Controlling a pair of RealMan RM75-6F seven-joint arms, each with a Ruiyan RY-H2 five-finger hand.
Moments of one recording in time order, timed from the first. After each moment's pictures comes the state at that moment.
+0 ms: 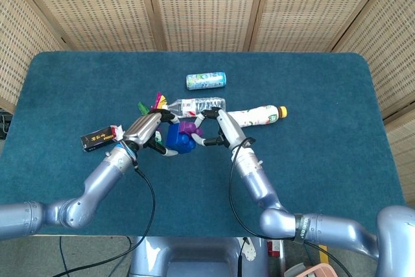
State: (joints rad) left arm -1.01 -1.27 -0.26 -1.81 0.56 0.85 0.12; right arm 0.90 -1.63 0.51 -1.66 -0.70 0.98 0.03
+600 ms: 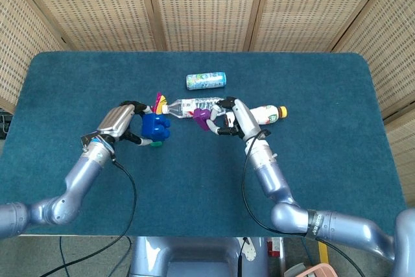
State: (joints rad) left arm -0.94 -1.19 -0.21 -1.75 0.60 0.89 0.14; right arm 0.86 -1.54 0.54 -1.68 -0.68 0.97 0.06
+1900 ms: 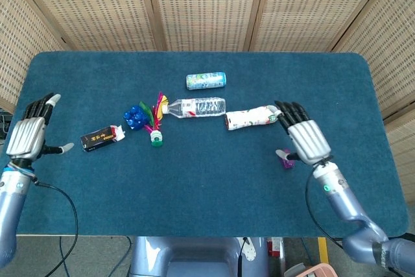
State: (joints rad) left arm -0.49 -1.08 -0.08 -1.69 1.06 1.29 0.01; right arm 0.59 -1.25 0.09 -1.53 -1.41 1.26 -0.04
